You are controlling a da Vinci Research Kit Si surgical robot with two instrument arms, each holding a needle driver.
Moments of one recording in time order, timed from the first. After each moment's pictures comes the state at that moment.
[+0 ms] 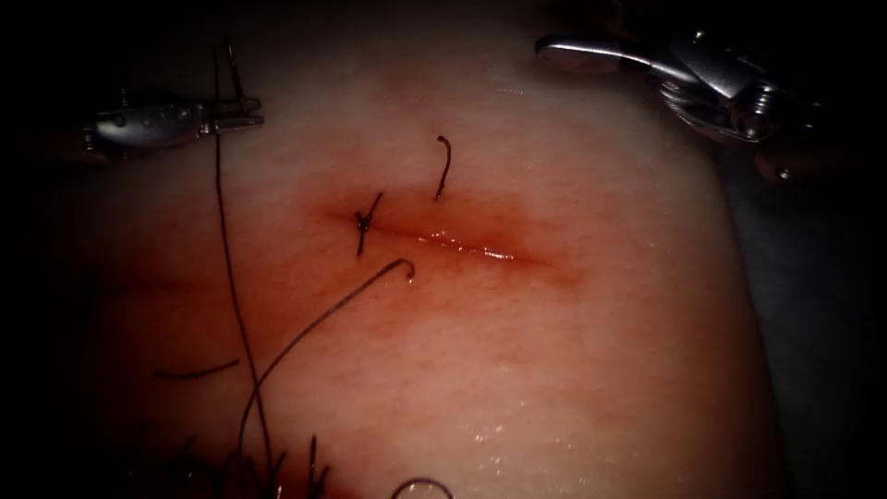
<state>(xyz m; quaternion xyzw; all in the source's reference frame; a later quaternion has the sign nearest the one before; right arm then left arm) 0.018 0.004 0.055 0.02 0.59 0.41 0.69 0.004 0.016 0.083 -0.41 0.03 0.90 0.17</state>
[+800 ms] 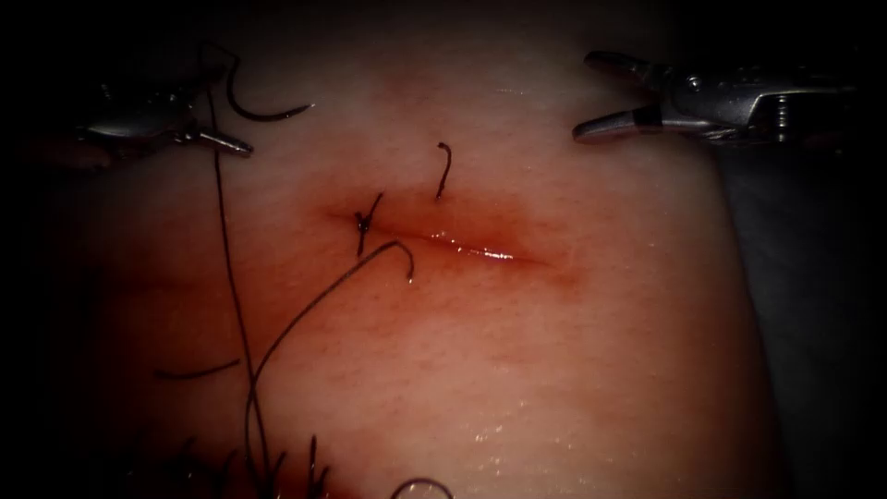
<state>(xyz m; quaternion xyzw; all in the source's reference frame) 0.018 0.002 0.056 -0.05 0.47 0.25 0.84 0.005 0.015 0.079 -0.45 -0.08 0.84 0.29</state>
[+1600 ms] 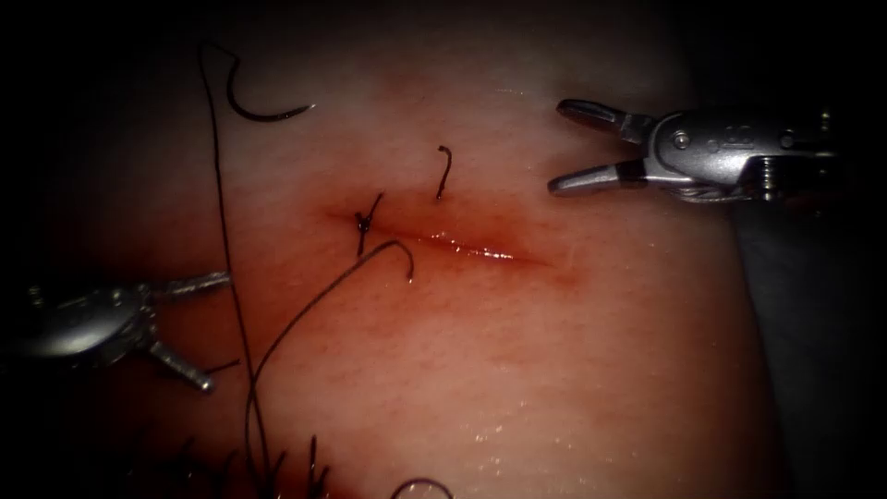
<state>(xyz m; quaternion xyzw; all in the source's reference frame) 0.019 -0.003 0.057 0.05 0.48 0.30 0.82 0.001 -0.002 0.061 -0.58 -0.28 0.73 0.22</state>
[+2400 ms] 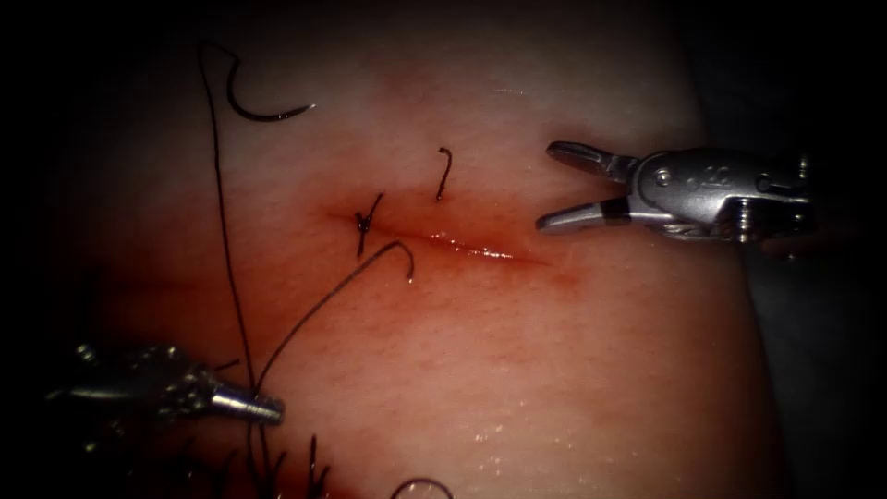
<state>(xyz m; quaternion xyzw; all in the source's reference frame) 0.020 -0.005 0.059 0.07 0.47 0.31 0.82 -0.002 -0.006 0.063 -0.44 -0.44 0.66 0.42</state>
